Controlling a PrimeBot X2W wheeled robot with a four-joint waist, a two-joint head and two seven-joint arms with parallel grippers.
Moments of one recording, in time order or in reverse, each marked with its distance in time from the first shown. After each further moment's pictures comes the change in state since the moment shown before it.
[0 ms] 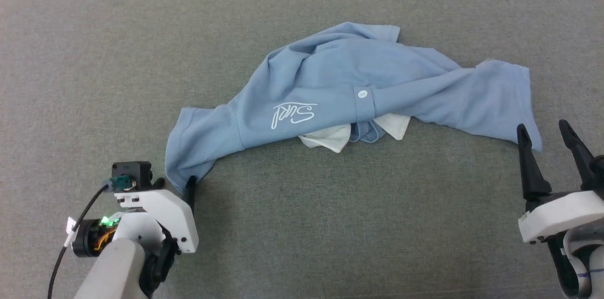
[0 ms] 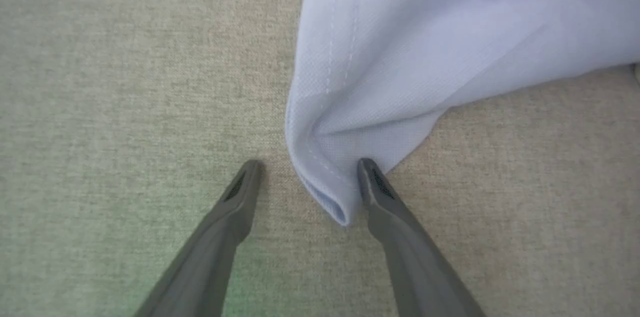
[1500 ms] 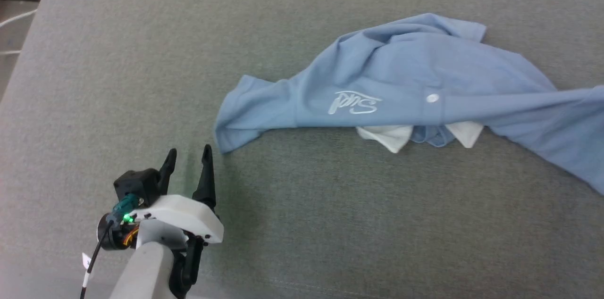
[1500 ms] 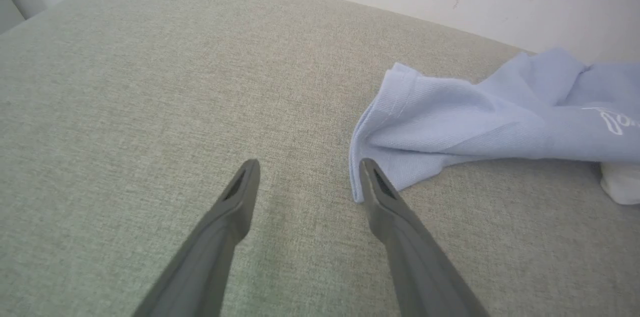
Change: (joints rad) left arm 0.014 -0.128 0.055 -0.019 0.027 -0.041 -0.395; right arm -0.292 -0.269 -0.097 0.203 0.158 0.000 0.619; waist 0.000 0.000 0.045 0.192
